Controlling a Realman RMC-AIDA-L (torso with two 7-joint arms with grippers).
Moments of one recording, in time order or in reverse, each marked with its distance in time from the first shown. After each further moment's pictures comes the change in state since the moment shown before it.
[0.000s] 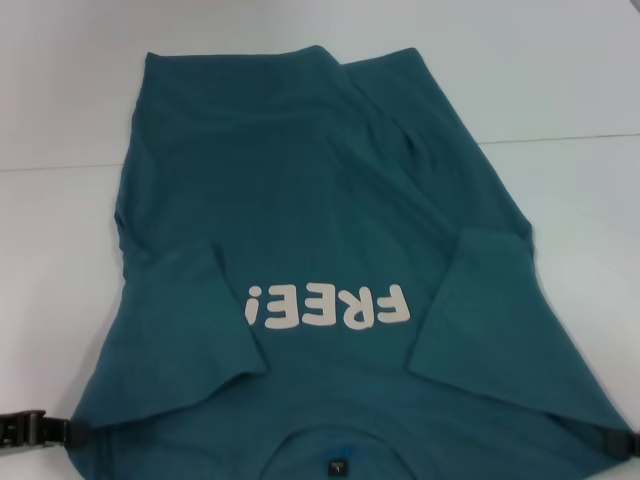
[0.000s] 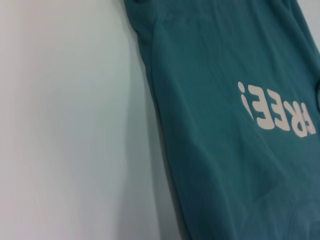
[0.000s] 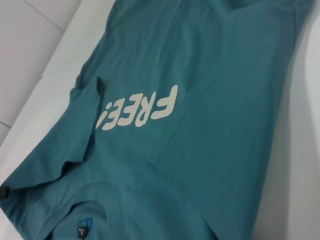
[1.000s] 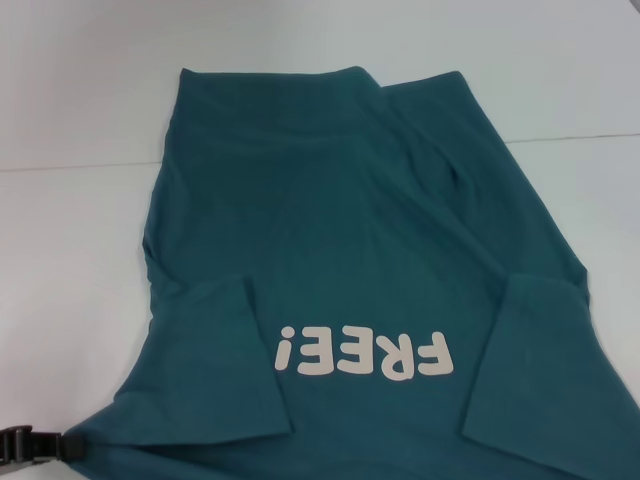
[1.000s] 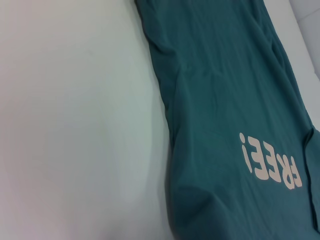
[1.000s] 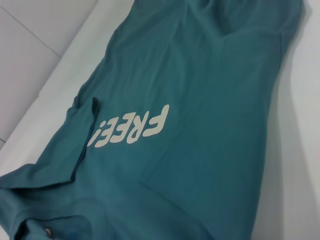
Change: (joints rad) left arm 0.039 -0.006 -0.102 -0.013 -0.026 0.078 0.037; right arm -0.203 0.017 0.176 -0.009 -0.007 -0.113 -0.240
